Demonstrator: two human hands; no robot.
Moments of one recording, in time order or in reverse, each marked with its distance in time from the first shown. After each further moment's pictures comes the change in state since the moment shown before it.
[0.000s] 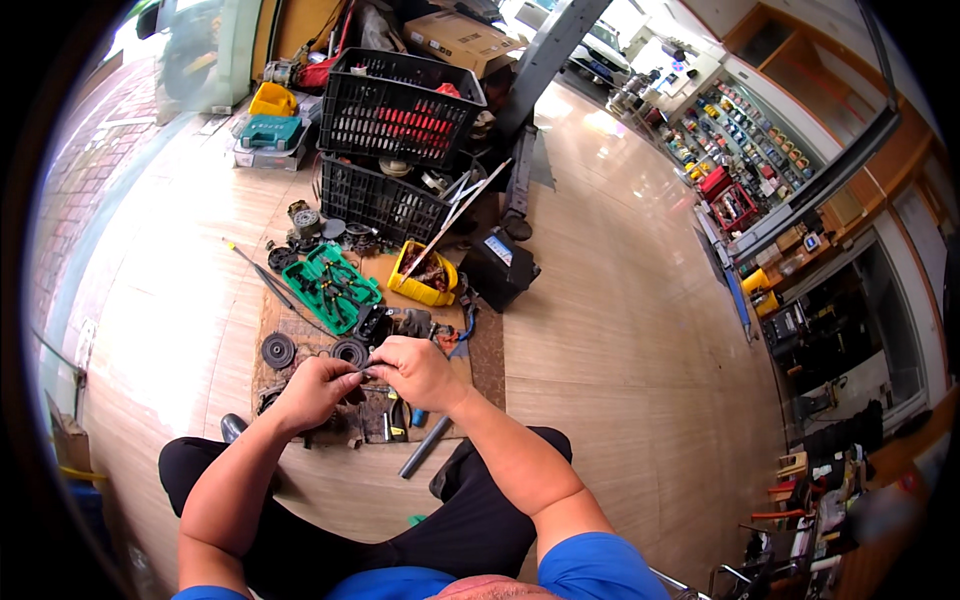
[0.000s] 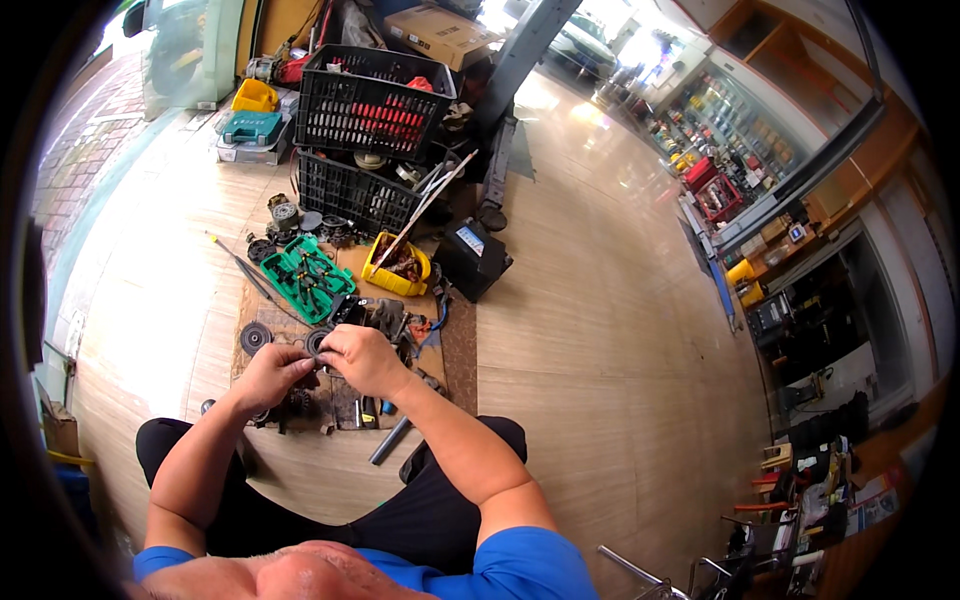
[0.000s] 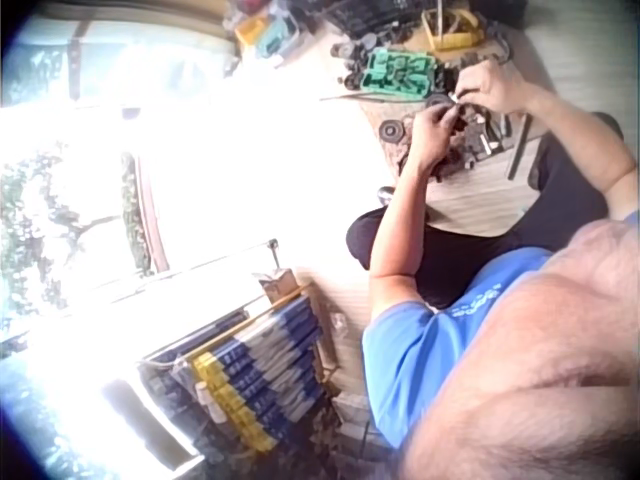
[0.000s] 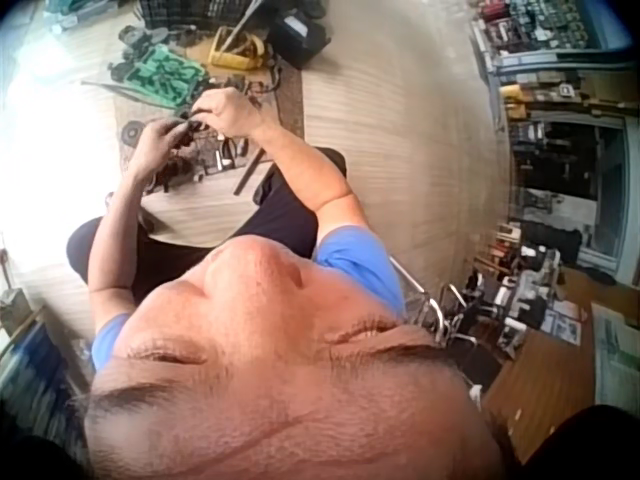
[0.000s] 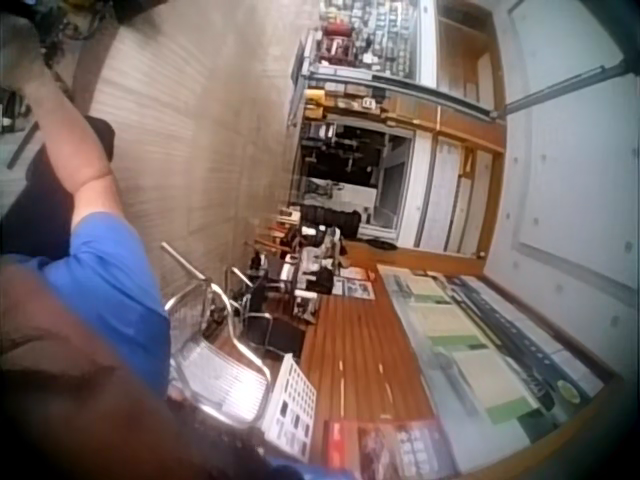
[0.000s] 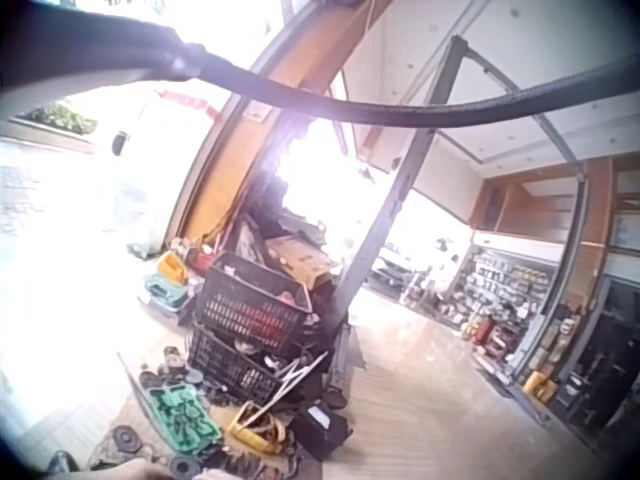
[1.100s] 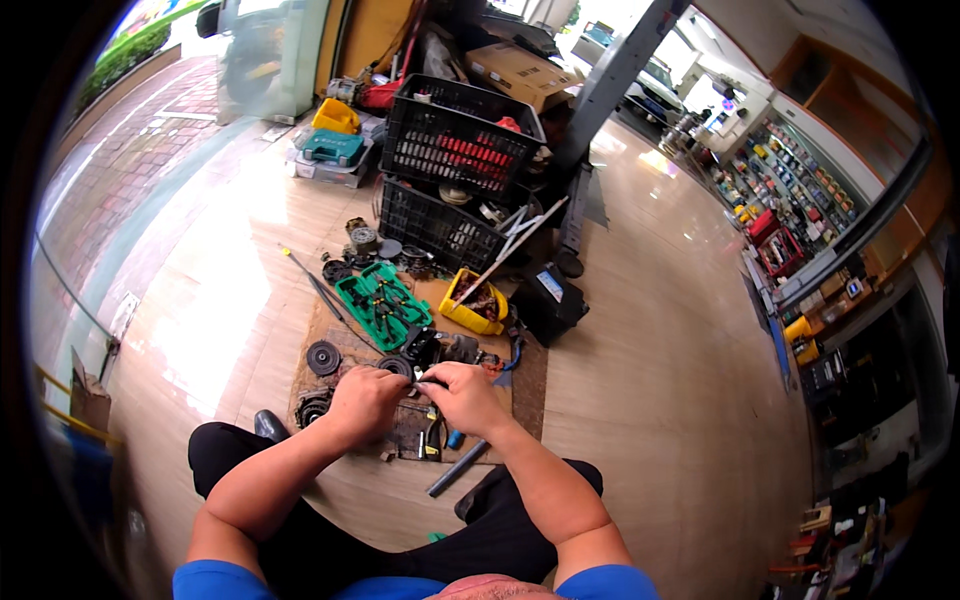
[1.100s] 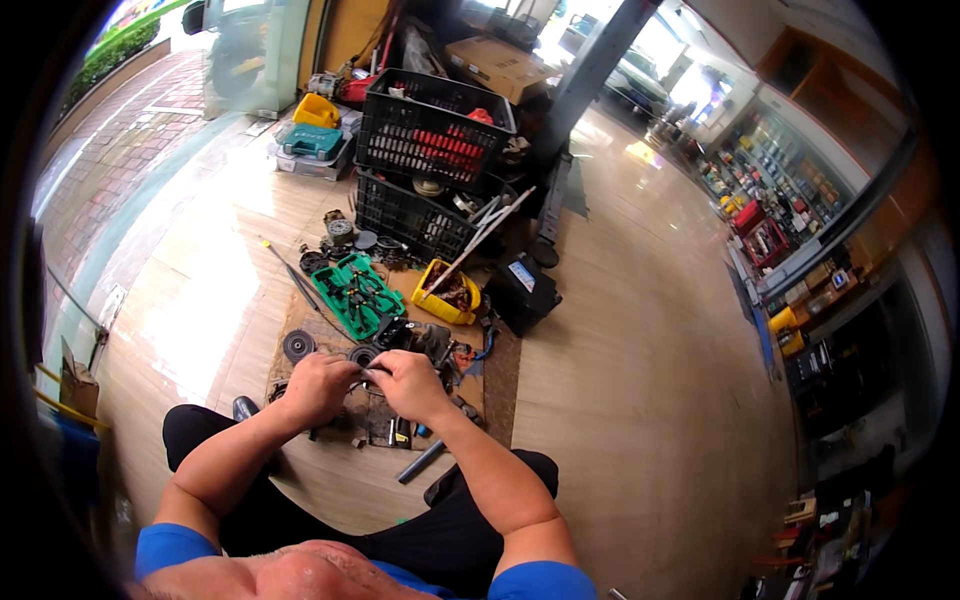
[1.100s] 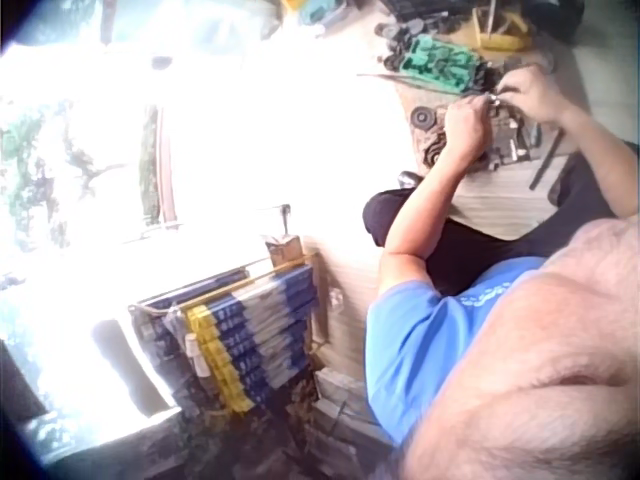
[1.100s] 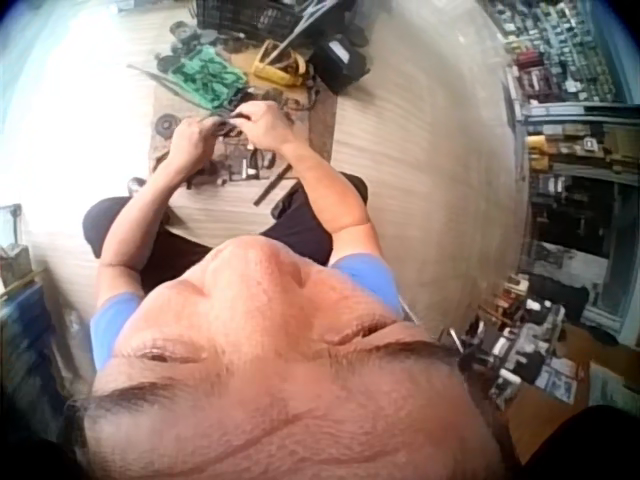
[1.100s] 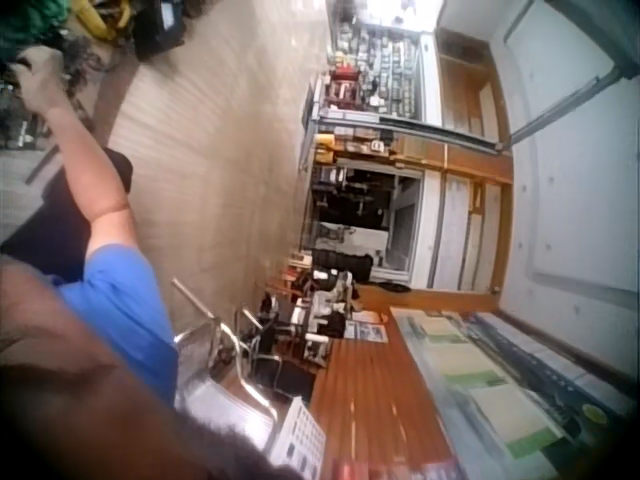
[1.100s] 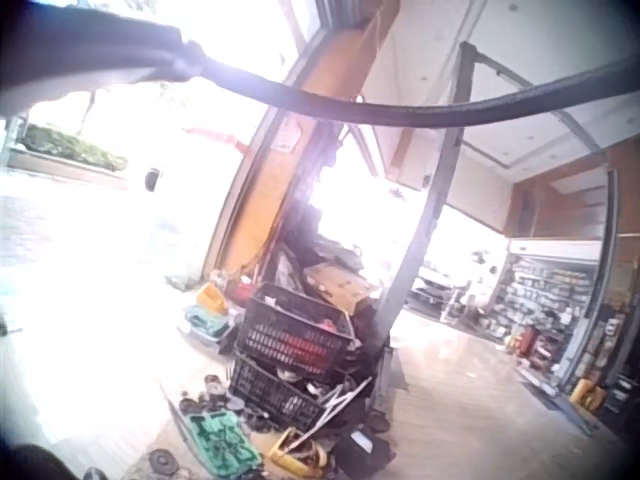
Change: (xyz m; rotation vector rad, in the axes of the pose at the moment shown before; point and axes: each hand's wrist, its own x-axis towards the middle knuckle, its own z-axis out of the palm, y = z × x) left_hand 0.001 0.007 0.012 0.800 0.295 0.546; right_hand -0.002 -0.006 0.000 0.056 0.013 0.200
